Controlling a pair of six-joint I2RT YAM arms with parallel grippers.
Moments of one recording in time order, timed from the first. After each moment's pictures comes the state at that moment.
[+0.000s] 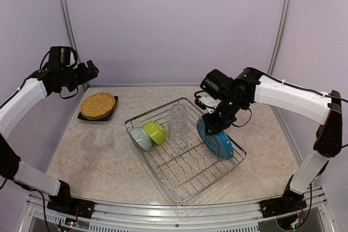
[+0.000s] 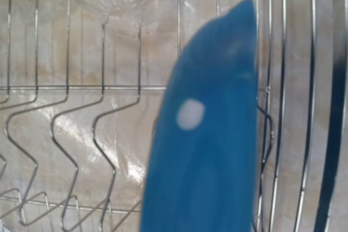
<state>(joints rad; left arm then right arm) -0.14 1.33 1.29 -0.46 -0.06 -0.47 0.86 1.67 1.54 -1.07 0.03 0.27</state>
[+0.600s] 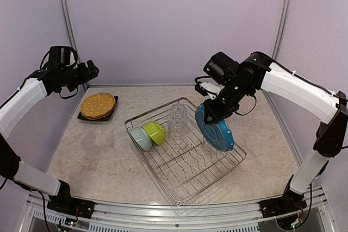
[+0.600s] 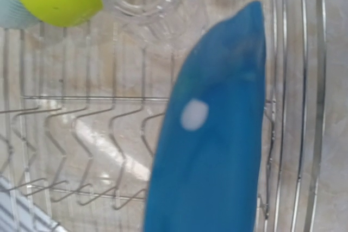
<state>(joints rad) -0.14 1.33 1.29 -0.46 -0.05 -0.47 0.86 1.67 1.73 -1.19 -0.02 0.28</state>
